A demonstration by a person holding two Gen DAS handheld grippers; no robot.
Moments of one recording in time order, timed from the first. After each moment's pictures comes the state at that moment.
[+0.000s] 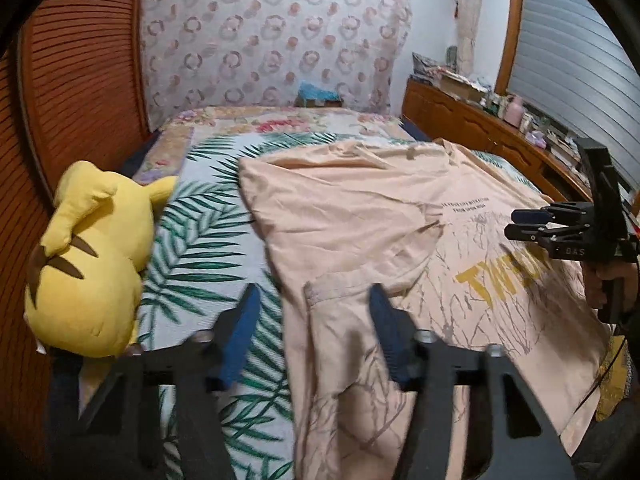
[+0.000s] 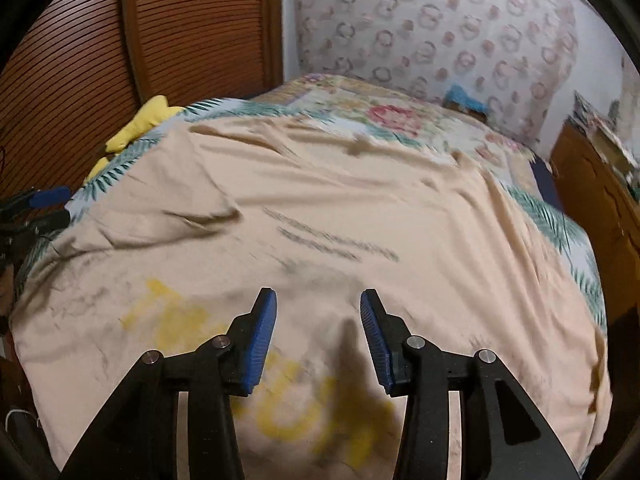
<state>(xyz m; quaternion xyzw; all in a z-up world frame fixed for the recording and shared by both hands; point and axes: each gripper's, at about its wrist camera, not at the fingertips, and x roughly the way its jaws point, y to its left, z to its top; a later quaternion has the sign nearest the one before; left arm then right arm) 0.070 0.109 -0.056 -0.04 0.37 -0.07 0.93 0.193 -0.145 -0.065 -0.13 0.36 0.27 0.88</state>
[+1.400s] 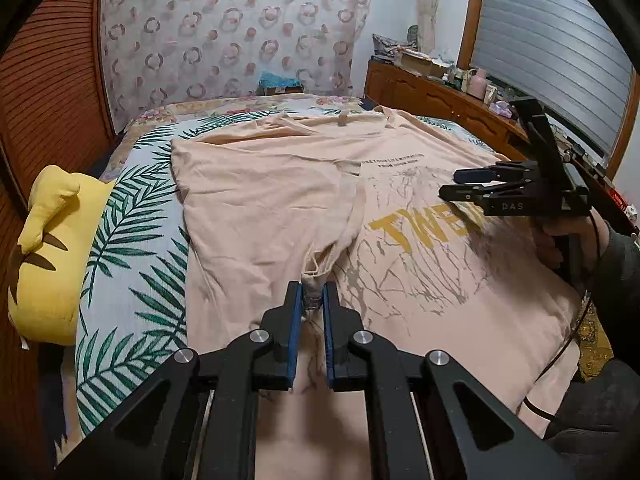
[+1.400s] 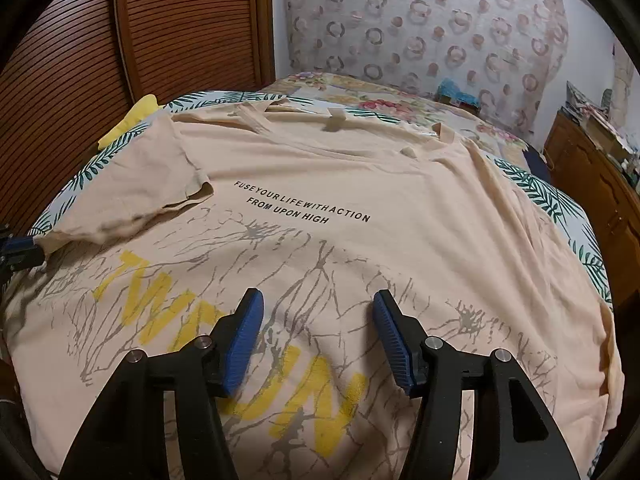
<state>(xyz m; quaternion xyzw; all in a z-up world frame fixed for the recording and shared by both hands) 0.021 0.056 -0.057 -0.01 0.38 -0.12 0.92 0.183 -0.174 -0.071 -0.13 0.35 0.27 0.89</state>
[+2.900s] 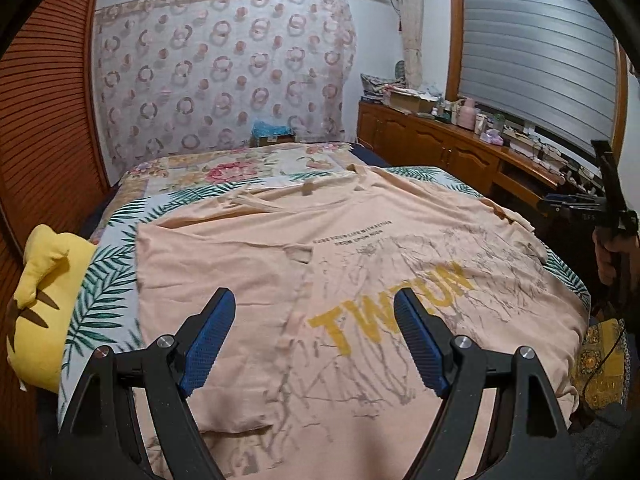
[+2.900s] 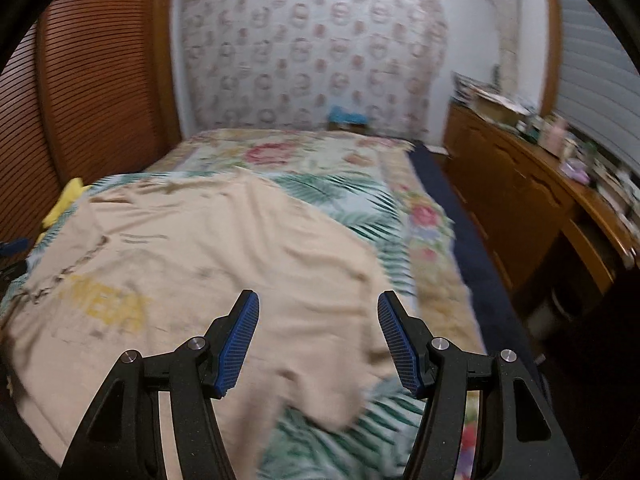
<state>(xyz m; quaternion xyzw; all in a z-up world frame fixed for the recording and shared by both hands) 0.048 -0.006 -0.028 0.01 0.30 -0.12 0.95 0.125 -0.388 -0.035 -0.04 0.30 0.11 0.95</state>
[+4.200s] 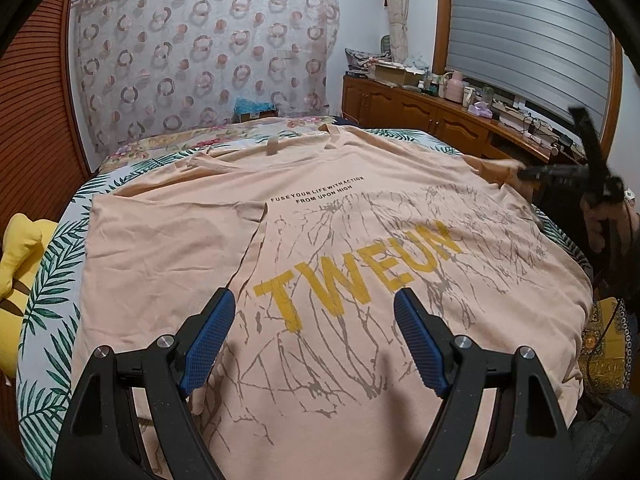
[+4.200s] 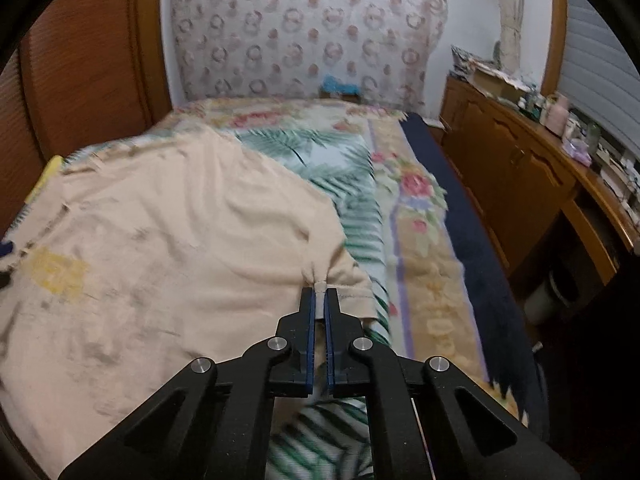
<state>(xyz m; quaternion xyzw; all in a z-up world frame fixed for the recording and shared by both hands) 0.054 -0.040 -0.060 0.02 0.34 -0.14 0.93 0.173 -0.397 -0.048 -0.05 0.32 0.13 0.94</state>
